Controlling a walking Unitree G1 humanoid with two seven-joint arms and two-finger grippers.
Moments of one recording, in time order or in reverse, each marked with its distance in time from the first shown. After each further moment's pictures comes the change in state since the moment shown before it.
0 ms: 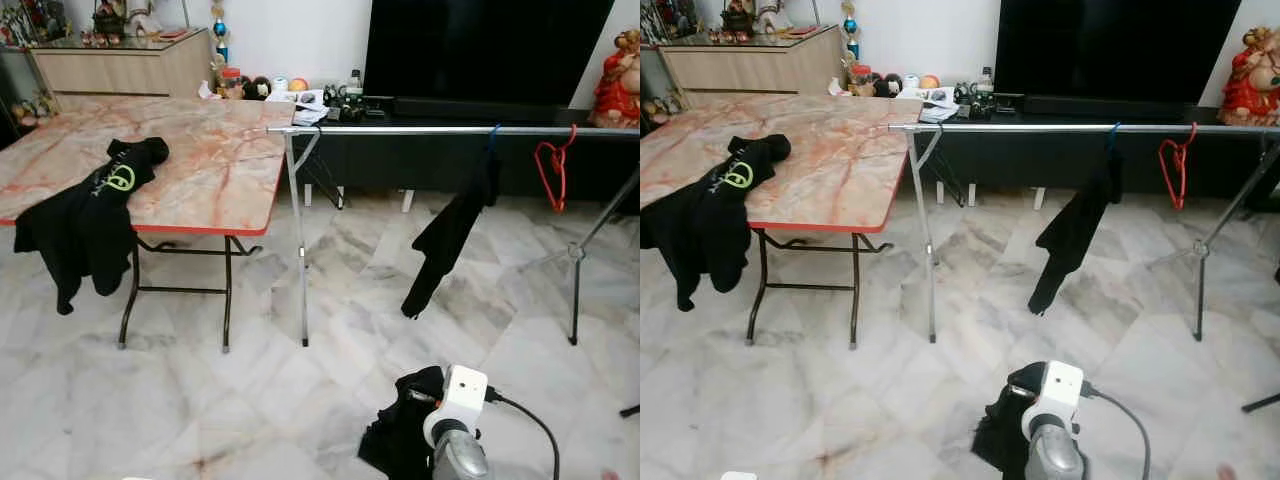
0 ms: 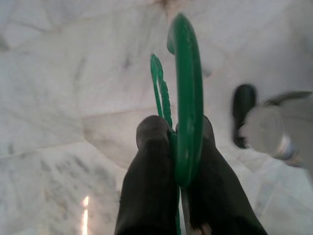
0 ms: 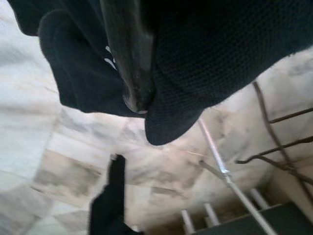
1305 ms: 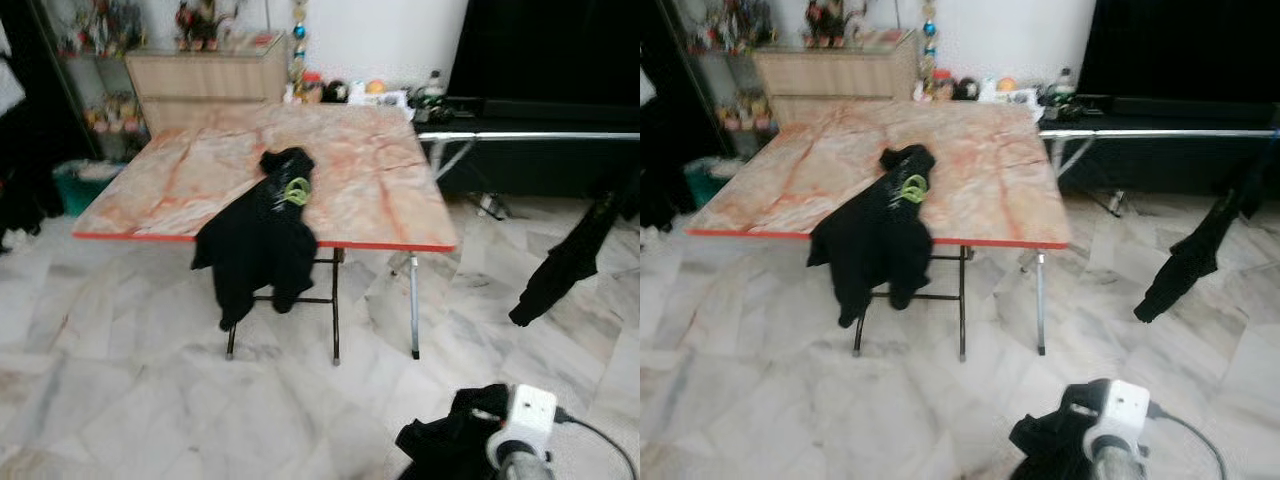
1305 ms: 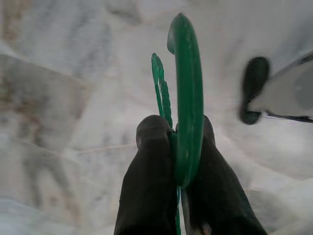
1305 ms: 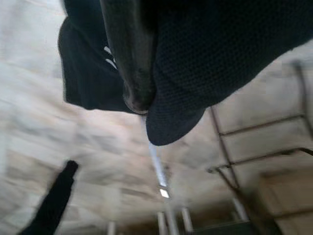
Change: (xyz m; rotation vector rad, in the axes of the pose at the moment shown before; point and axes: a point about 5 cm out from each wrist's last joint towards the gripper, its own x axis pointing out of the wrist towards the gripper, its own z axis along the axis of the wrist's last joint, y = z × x) left arm -0.016 0.051 -0.047 -0.002 0.098 0.072; right arm -0.003 -0.038 0.009 -0.036 -0.058 -0.067
